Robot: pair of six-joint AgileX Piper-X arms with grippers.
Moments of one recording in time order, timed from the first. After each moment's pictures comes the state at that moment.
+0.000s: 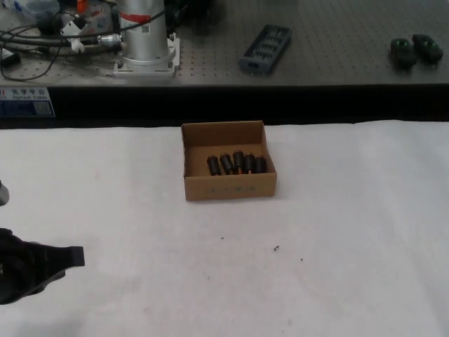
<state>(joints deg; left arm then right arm) -6.8 66.0 -28.6 -1.0 14.3 -14.8 3.8 4.5 0.5 30.5 2.1 -2.3</state>
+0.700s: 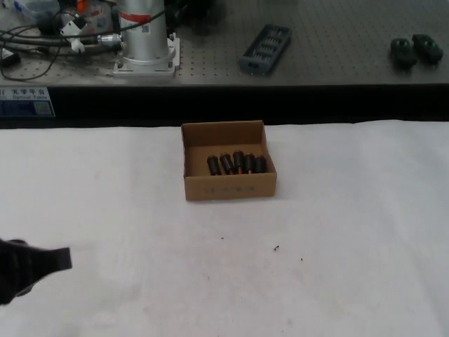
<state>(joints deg) -6.5 49.6 -22.2 0.0 12.3 -14.8 3.1 4.5 0.5 30.6 2.1 -2.2</state>
